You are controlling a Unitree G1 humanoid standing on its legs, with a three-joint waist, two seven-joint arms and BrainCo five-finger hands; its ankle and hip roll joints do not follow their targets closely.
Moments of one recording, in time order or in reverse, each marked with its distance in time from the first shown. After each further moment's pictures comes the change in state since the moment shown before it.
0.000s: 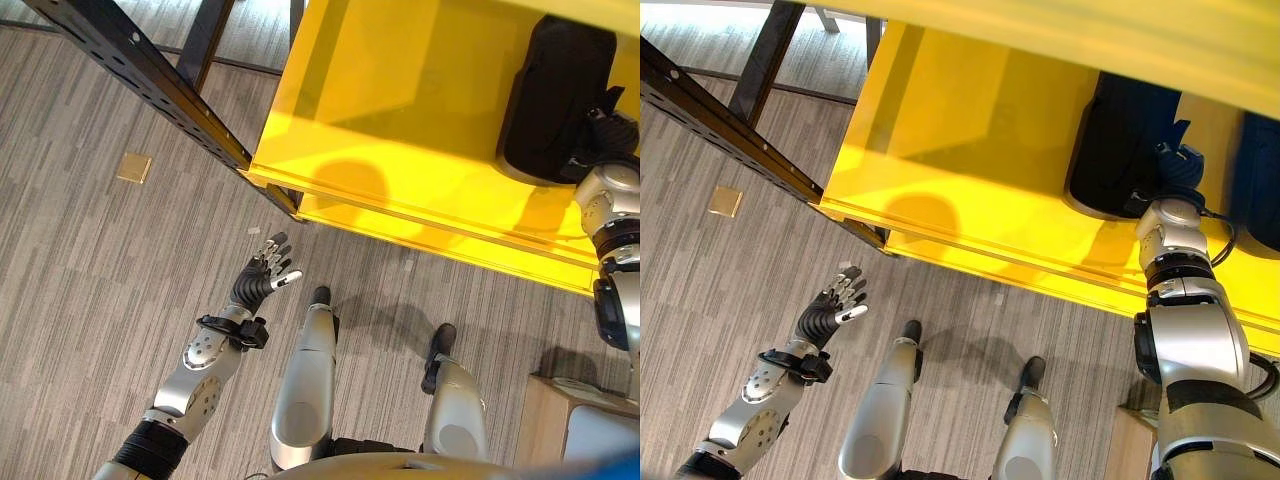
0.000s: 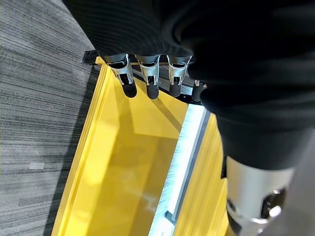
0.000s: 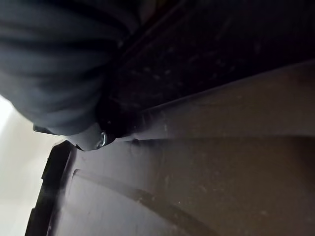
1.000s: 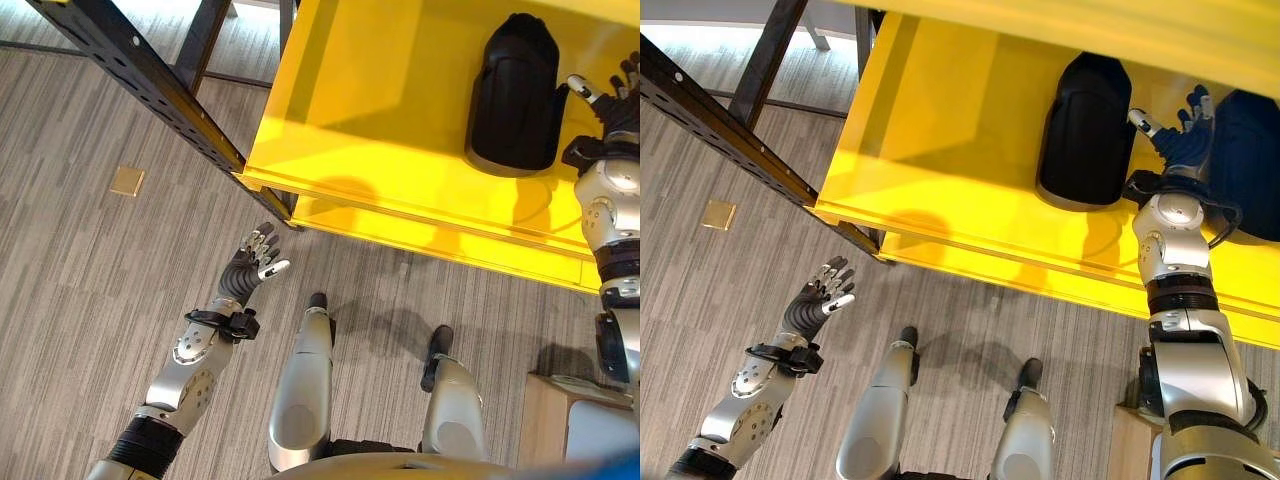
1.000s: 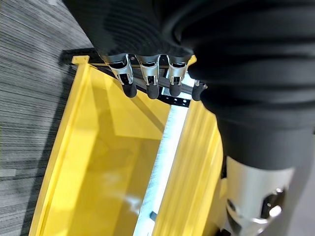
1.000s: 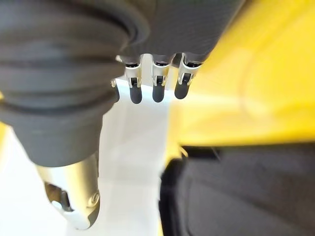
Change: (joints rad) left arm -0.006 0.000 0.064 0.001 -0.002 -0.018 -0.004; right arm 0.268 -0.003 -0.169 -0.603 -0.125 -0.041 -0.074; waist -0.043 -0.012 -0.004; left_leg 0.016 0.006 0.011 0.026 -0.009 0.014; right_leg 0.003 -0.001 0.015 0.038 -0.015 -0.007
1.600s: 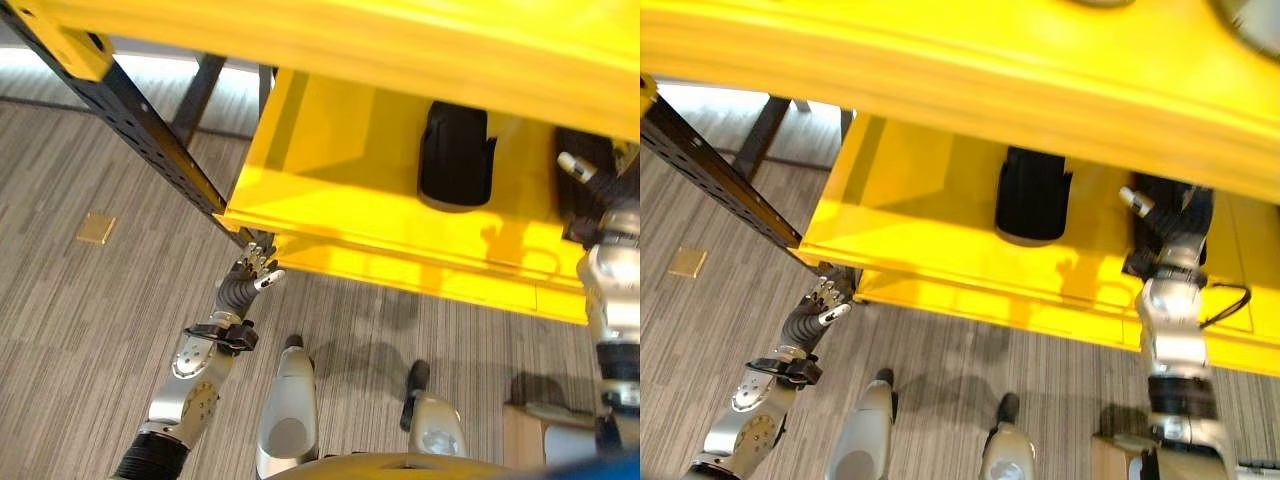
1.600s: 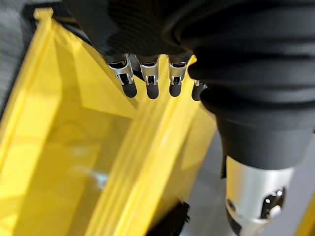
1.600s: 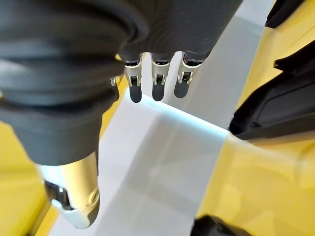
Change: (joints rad) left arm 0.080 -0.111 0.062 0.053 0.040 0.013 -0.069; right arm 0.628 0.196 -0.162 -0.499 -0.312 -0.033 0.047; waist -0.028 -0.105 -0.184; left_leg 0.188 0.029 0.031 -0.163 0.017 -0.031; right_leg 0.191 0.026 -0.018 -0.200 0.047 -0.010
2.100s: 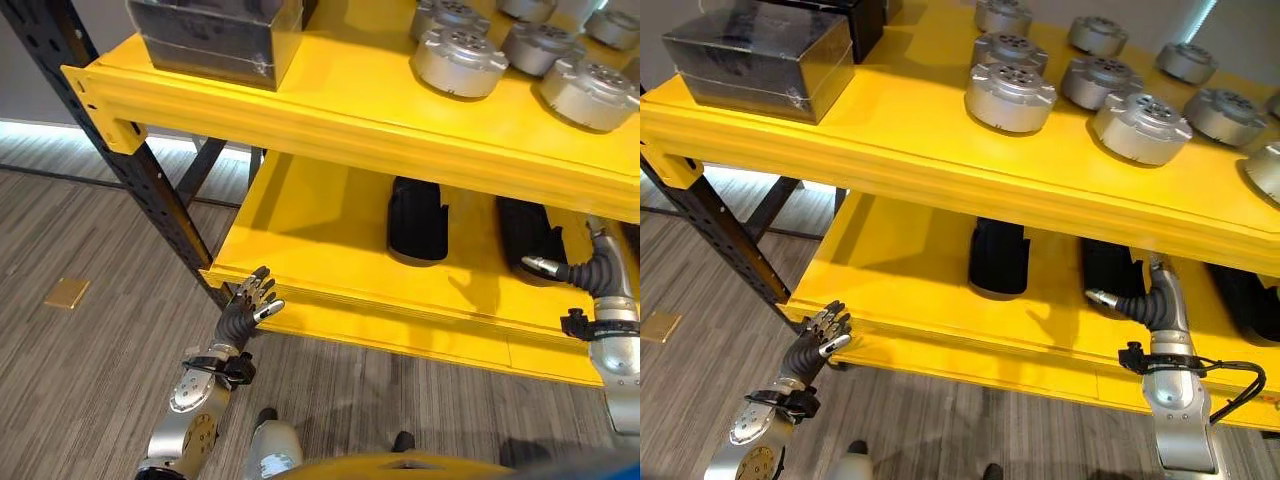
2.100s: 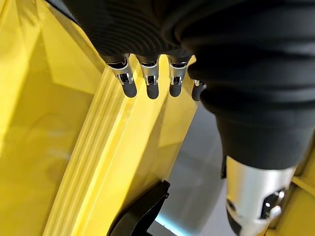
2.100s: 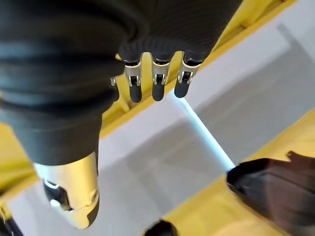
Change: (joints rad) left arm 0.104 -0.052 0.053 0.007 0.086 0.012 -0.057; right arm 0.409 0.024 -0.066 -0.291 -0.470 0.002 0.190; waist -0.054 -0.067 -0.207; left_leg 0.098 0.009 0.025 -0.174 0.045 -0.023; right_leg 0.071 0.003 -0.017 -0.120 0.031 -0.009
